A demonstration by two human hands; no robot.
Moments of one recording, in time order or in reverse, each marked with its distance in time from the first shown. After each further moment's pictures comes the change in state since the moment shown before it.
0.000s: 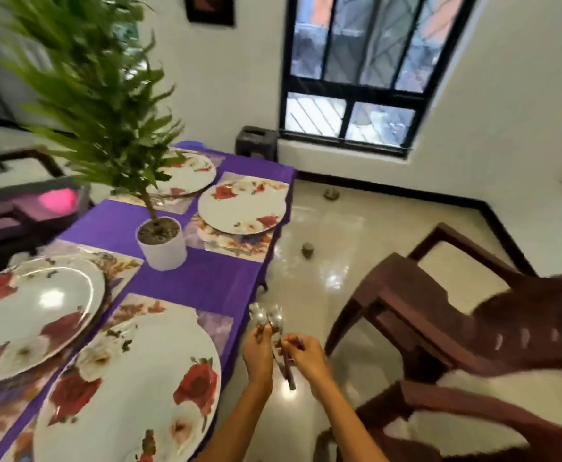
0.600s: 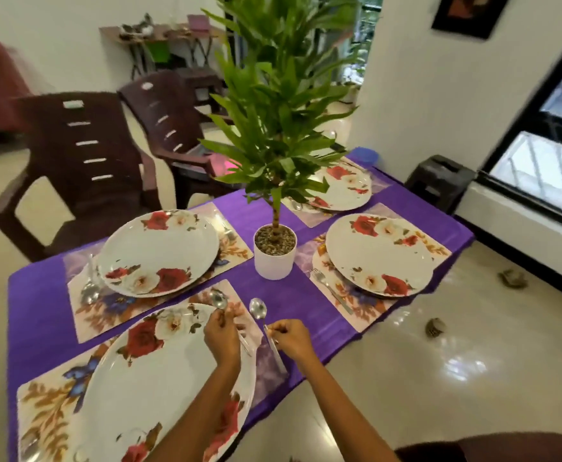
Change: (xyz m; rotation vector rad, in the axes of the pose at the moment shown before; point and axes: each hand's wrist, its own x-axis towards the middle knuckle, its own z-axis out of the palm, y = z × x) left_hand 0.120 0.073 -0.100 -0.196 0.957 0.036; right_hand 0.164 -0.109 0.140 -0.484 -0.688 -0.292
